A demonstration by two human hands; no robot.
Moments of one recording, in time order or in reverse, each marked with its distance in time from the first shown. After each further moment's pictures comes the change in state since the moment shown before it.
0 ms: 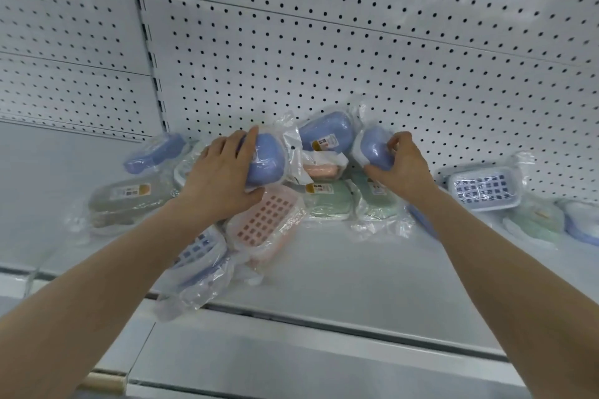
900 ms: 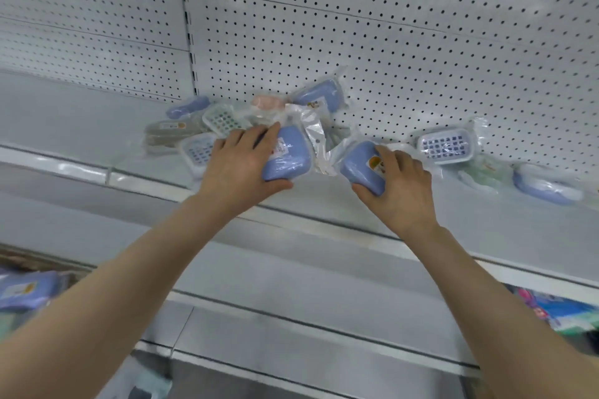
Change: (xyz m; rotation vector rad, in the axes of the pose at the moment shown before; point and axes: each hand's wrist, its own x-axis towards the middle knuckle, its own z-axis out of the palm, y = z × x) left_hand -0.157 0.128 -0.092 -0.007 0.208 -0.018; right_hand -0.222 0.001 -0.079 -0.281 0.246 -0.380
